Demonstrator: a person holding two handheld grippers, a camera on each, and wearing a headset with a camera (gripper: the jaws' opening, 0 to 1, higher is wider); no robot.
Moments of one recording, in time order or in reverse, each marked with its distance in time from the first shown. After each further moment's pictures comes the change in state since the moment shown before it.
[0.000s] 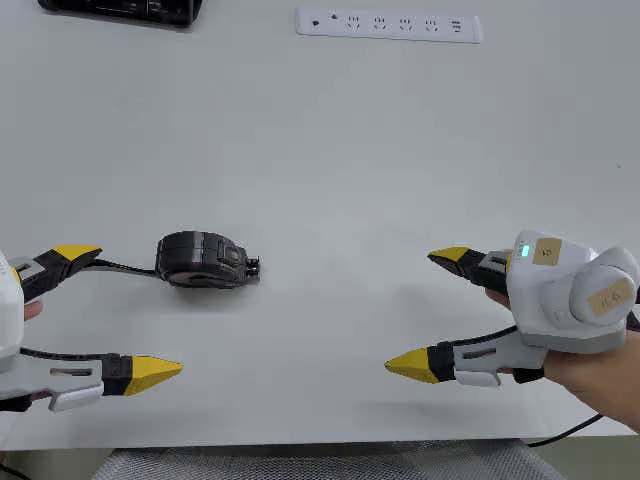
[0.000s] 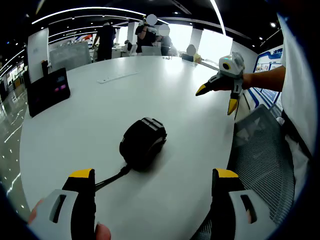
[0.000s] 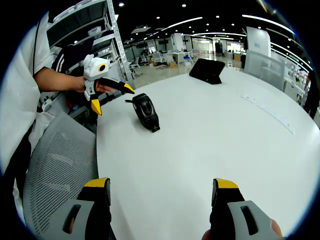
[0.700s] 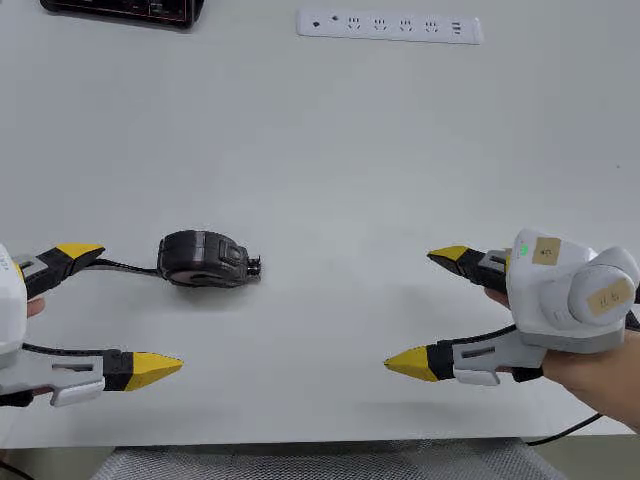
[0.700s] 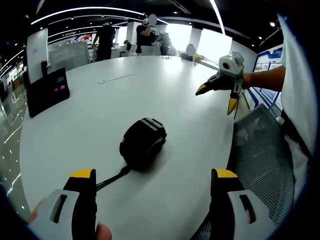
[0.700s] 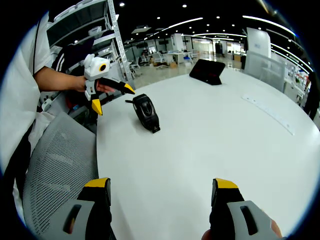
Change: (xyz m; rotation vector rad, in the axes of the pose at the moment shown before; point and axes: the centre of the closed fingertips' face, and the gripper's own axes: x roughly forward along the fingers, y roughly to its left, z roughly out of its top) left arm -0.001 0.000 0.001 0.004 0.002 -0.008; right arm 0.000 0.001 0.002 -0.006 -0.004 -0.004
